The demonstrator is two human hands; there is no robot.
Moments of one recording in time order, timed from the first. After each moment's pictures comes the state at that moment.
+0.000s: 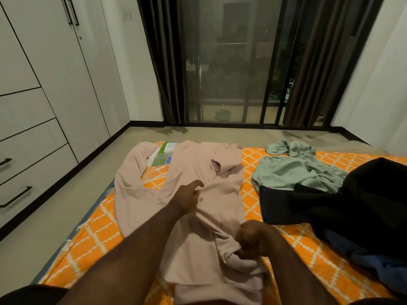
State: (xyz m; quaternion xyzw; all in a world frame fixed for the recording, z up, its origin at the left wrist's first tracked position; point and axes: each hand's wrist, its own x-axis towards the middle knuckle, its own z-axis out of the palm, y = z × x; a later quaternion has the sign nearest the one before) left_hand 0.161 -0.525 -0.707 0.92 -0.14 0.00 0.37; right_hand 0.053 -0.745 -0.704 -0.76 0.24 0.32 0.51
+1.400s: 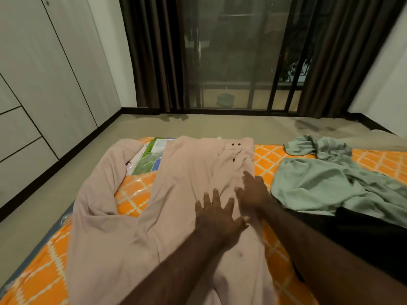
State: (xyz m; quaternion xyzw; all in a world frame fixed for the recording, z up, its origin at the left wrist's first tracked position) left_hand 0.228 -0.626 -0.754 0.98 -0.15 -0.08 0.08; right_hand 0.311 -0.792 -0.776 -0.97 0.07 0.02 0.24
